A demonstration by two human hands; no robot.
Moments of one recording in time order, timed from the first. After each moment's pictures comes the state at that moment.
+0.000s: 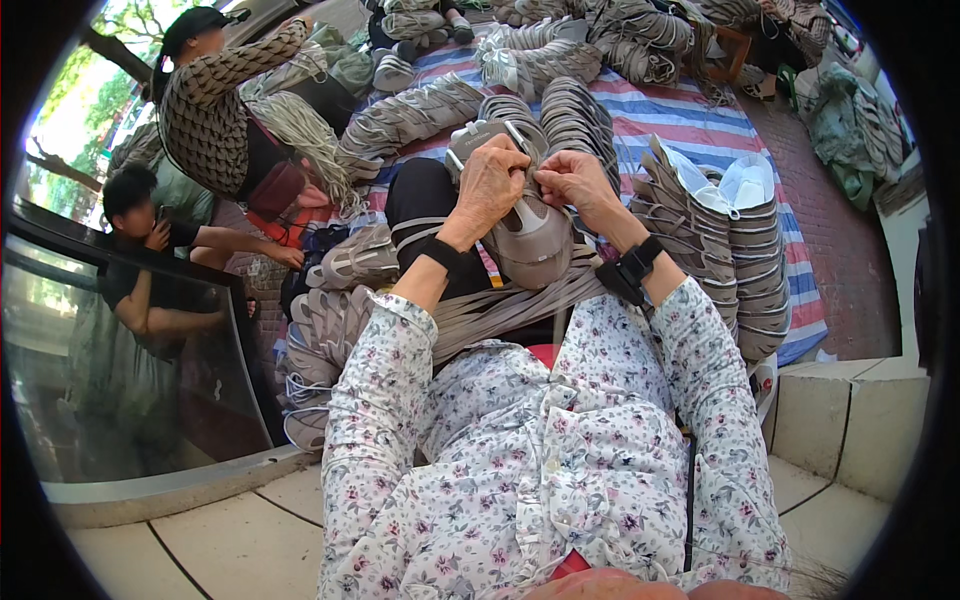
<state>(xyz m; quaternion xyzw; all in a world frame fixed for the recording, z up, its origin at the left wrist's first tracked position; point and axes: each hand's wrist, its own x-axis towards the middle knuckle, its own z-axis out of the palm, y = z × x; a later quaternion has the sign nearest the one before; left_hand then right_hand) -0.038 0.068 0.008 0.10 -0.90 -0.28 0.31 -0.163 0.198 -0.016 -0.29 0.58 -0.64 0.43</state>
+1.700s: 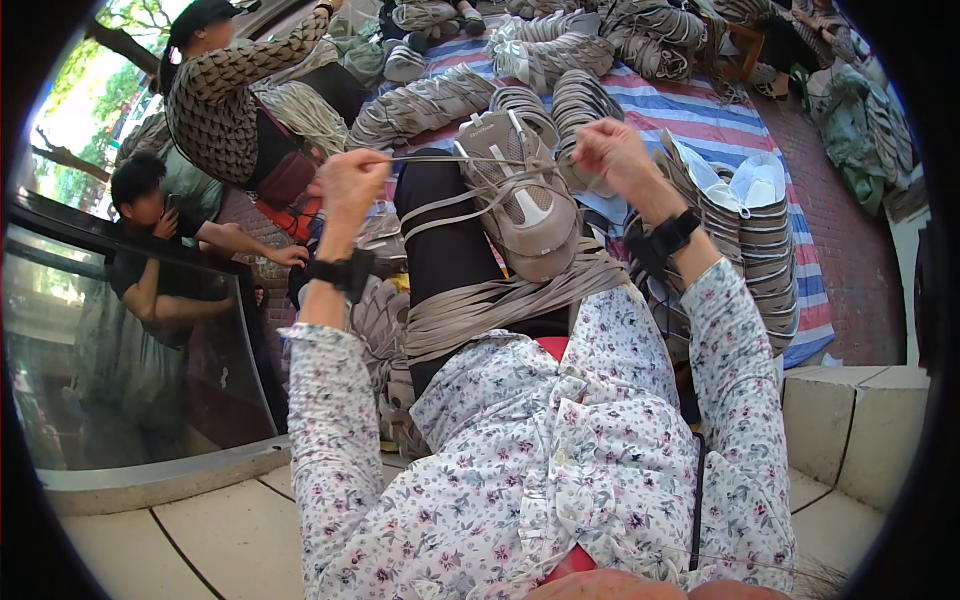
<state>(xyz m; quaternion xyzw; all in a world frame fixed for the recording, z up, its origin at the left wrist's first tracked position) 0.096 -0.030 0.054 0.32 -0.87 -0.20 0.31 -0.210 0.199 -0.013 -0.22 0.48 -0.70 0.48</state>
